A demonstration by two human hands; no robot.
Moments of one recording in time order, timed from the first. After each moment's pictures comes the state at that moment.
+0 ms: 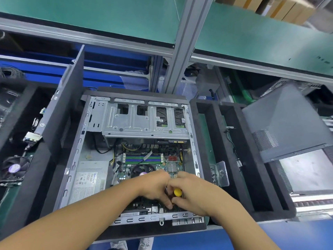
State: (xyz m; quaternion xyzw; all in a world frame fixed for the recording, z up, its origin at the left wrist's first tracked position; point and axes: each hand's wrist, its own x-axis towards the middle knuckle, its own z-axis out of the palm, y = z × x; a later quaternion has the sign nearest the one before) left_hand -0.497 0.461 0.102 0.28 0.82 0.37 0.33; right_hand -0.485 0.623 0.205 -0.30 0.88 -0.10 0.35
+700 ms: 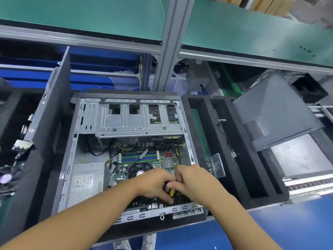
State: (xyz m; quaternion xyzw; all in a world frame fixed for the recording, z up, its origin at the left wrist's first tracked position) left_hand -0.492 0.464 0.101 0.28 0.82 0.39 0.32; right_hand -0.478 0.622 0.205 -0.17 0.95 -0.04 0.26
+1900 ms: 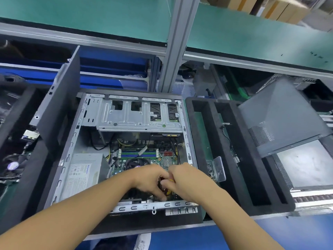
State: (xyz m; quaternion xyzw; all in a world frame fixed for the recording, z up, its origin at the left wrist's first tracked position) left_hand -0.492 0.462 0.105 0.27 0.83 0.38 0.32; right_hand -0.478 0.620 0.203 -0.24 0.93 -0.05 0.28
